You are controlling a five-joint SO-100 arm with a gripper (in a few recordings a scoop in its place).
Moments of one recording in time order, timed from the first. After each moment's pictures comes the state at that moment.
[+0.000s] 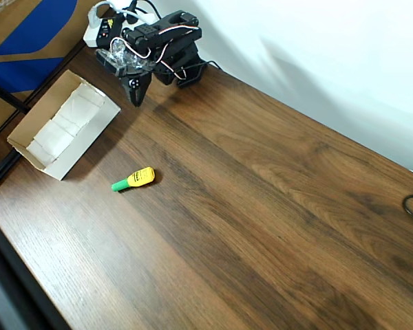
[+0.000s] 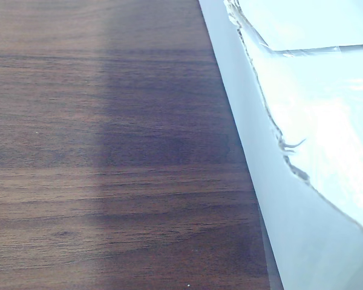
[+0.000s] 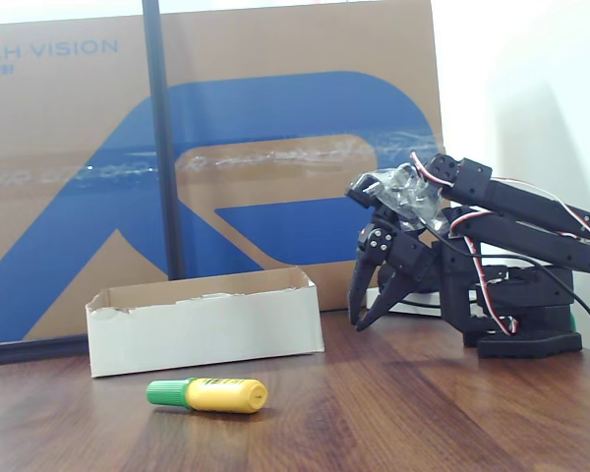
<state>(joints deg) 12.0 203.1 177.5 77.4 -9.1</state>
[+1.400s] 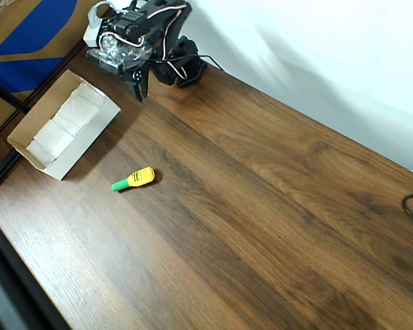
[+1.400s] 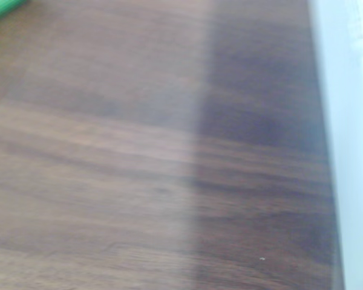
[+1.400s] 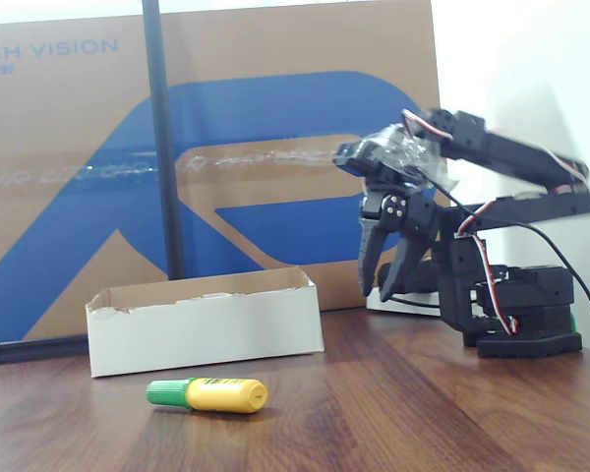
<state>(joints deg) 0.0 172.5 152.9 77.4 -15.0</state>
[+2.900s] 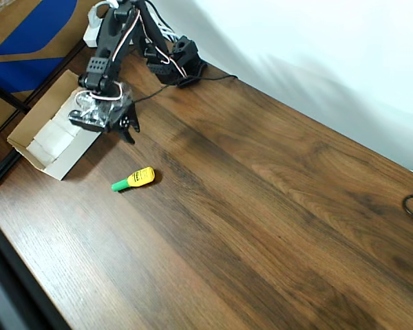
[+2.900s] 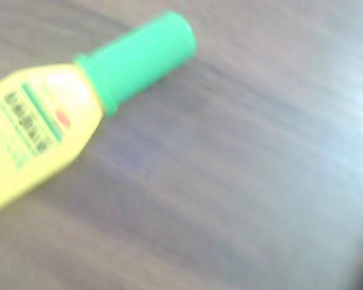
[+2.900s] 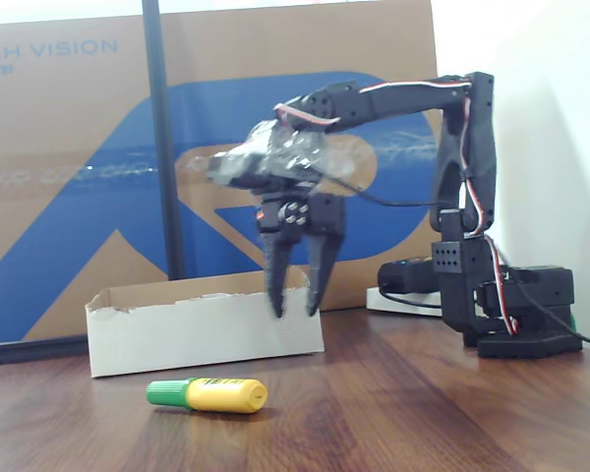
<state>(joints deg) -12.3 99.8 106.7 65.2 -10.0</state>
